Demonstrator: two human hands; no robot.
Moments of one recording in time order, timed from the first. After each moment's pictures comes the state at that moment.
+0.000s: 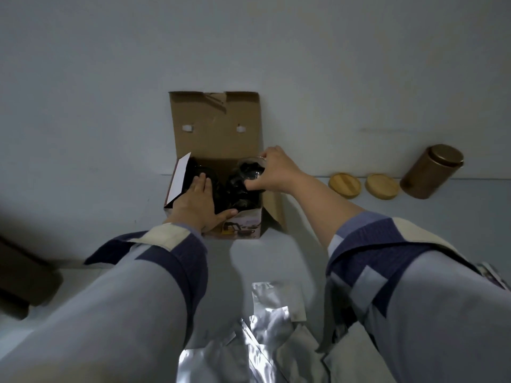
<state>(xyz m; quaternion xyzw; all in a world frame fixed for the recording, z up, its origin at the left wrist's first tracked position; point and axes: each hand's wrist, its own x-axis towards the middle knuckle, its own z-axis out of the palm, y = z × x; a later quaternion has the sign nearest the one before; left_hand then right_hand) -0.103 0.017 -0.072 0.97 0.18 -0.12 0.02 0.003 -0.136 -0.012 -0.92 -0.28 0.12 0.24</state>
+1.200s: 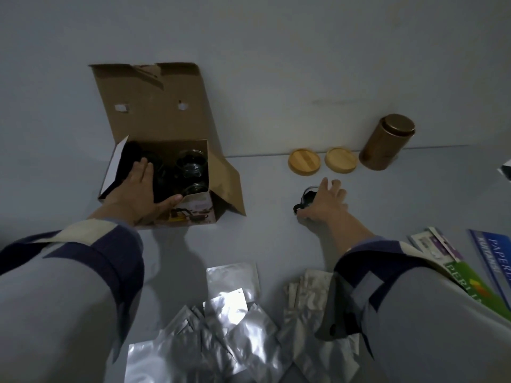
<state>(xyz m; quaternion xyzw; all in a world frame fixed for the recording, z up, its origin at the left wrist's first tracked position) -0.099 0.015 -0.082 0.97 0.20 -0.10 0.05 0.030 -0.327 -0.123 -0.98 0.03 0.16 0.12</state>
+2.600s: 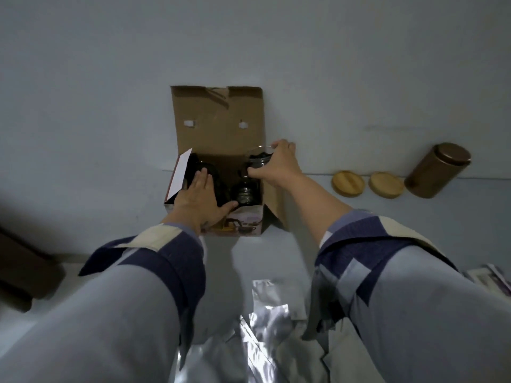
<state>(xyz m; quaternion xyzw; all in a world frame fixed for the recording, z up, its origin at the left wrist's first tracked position) -0.101 0.014 -0.069 0.97 0.20 -0.11 0.03 0.014 -0.127 -0.034 -0.90 -0.19 0.07 0.37</state>
